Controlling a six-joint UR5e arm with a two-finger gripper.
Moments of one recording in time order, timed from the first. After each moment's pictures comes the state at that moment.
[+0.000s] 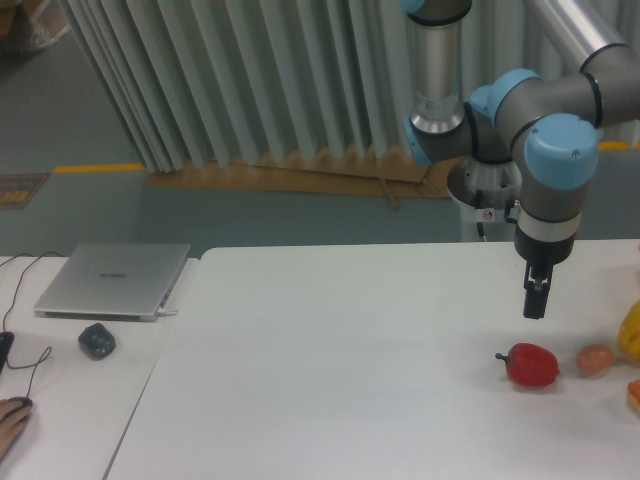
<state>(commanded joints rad) 2.44 -1.87 -1.47 -1.55 1.55 2.00</state>
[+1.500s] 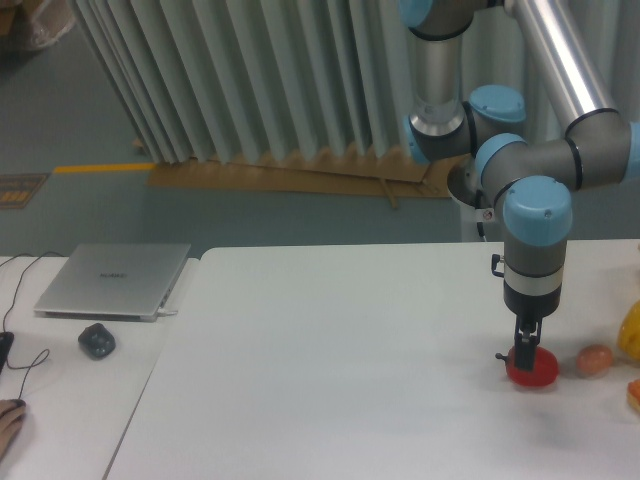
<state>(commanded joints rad) 2.40 -1.94 -1.57 -1.26 1.60 2.03</state>
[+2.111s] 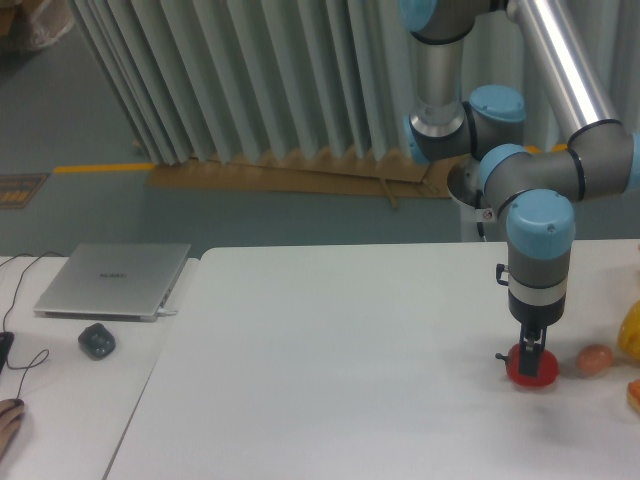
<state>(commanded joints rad) 2.41 -1.96 -1.59 -1.25 1.60 2.06</state>
